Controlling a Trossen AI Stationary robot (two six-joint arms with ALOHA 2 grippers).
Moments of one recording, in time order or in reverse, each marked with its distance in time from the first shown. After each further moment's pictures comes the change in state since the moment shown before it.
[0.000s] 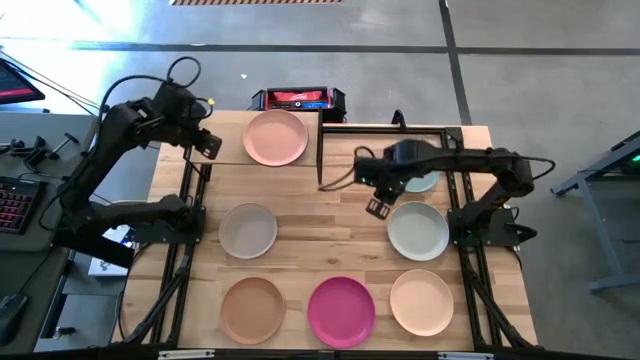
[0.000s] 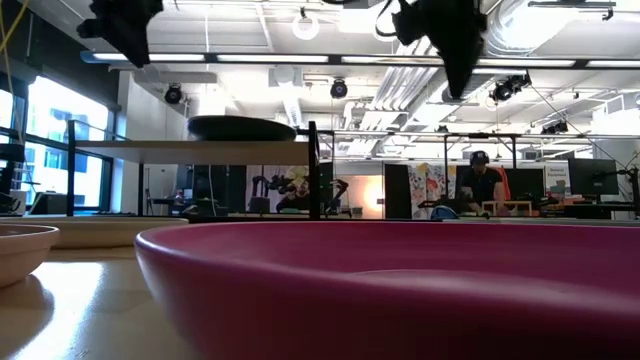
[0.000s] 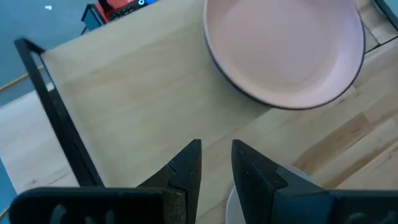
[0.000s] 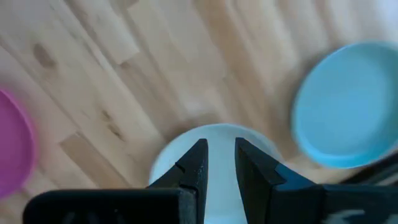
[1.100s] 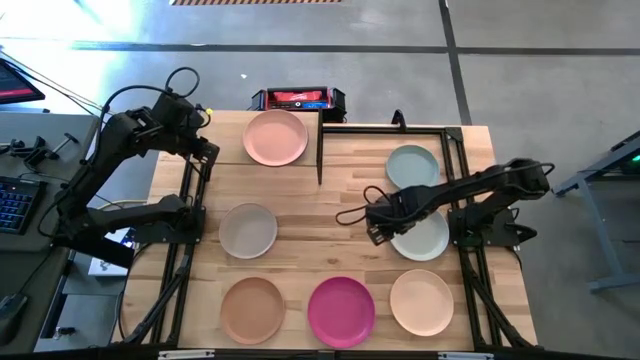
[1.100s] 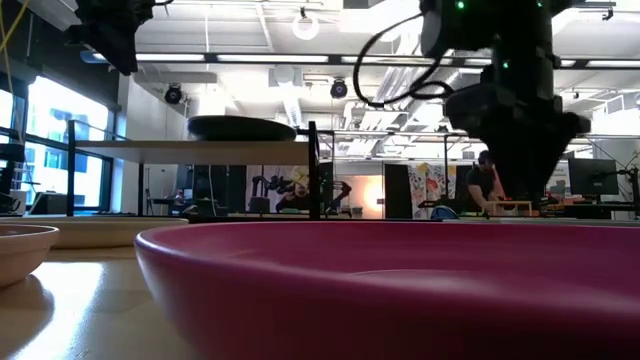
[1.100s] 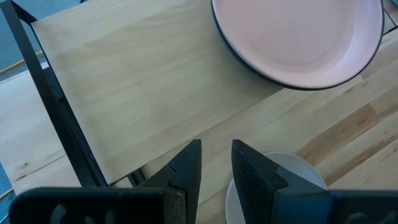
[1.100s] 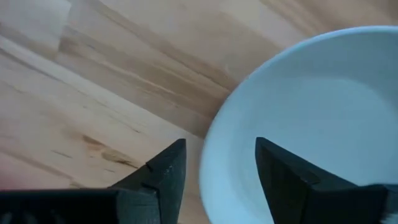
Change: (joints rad) left arm 0.001 -0.065 -0.094 0.003 0.002 -0.028; right arm 0.182 -0.091 -0.615 0.527 -0.068 0.700
